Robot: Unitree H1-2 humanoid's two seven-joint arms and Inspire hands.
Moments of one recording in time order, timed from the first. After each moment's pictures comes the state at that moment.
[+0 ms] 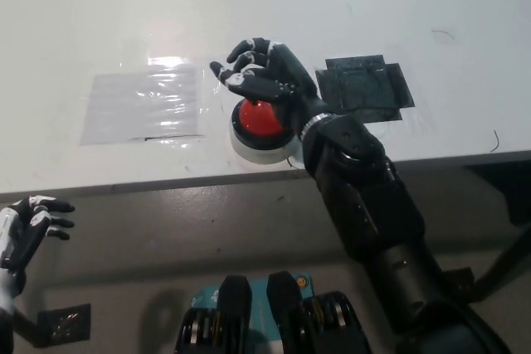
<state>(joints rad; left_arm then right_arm) -0.17 0.30 0.23 0.15 -0.11 0.02 -0.06 -0.88 0.14 0.05 0.64 0.24 0.18 0.02</state>
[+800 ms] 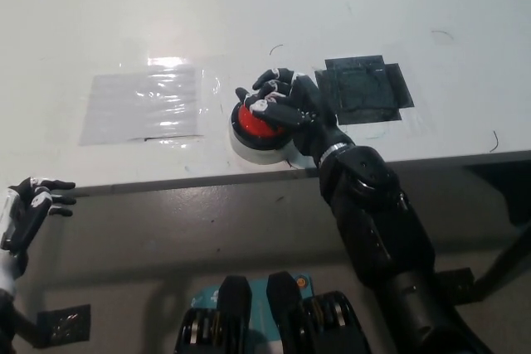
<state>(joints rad) -0.21 0.30 0.23 0.16 -0.11 0.03 -0.06 -0.79 0.15 0.02 0.64 0.23 0.17 0.04</state>
